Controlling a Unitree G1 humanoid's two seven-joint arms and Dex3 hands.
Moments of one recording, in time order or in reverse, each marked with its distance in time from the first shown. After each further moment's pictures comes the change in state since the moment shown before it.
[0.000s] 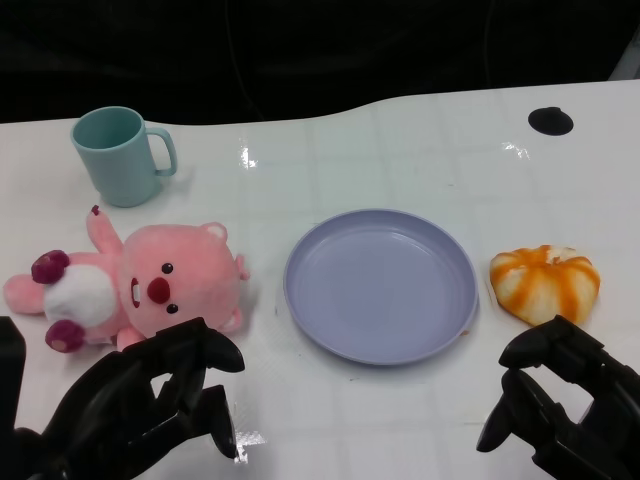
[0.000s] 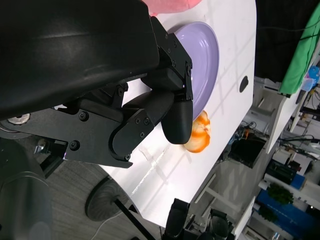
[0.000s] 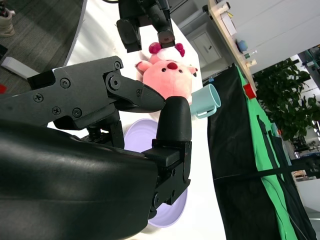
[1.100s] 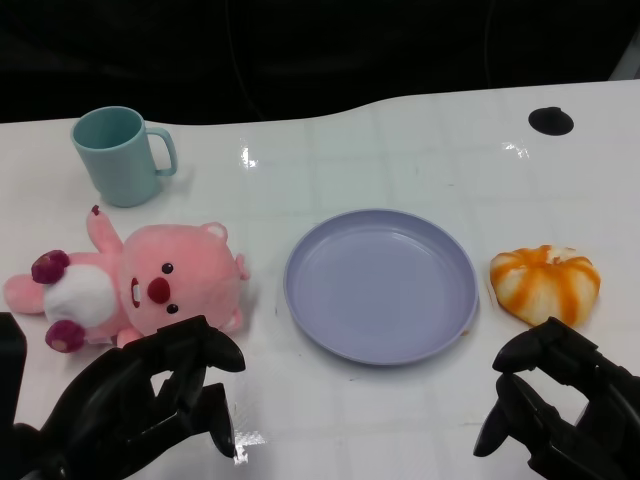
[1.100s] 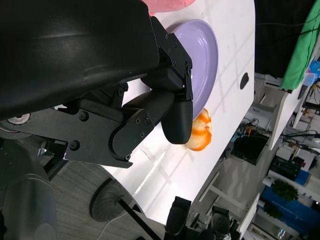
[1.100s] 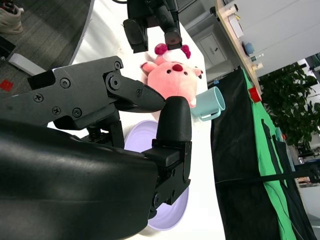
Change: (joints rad) left arm -0.008 0.012 -0.002 0.001 0.009 -0.005 -0.015; right arm 0.000 -0.006 0.014 0.000 -0.035 -0.007 0.017
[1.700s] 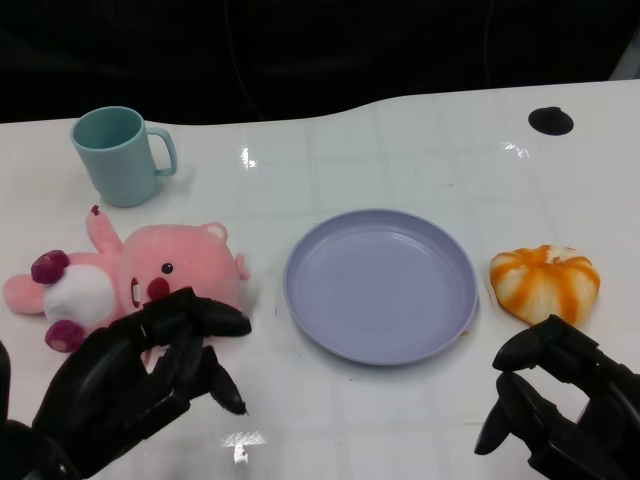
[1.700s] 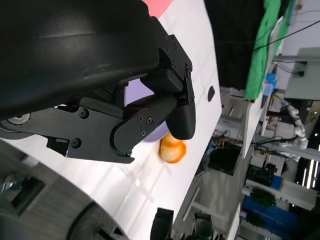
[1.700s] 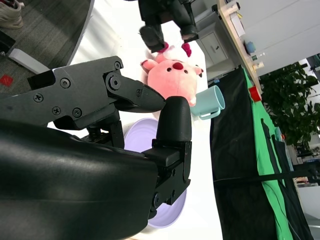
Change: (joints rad) left arm 0.015 -0.058 0.019 -0.014 0.078 -0.205 0.034; right arm -0.004 0.000 0.003 0.000 -0.024 -0.008 0.001
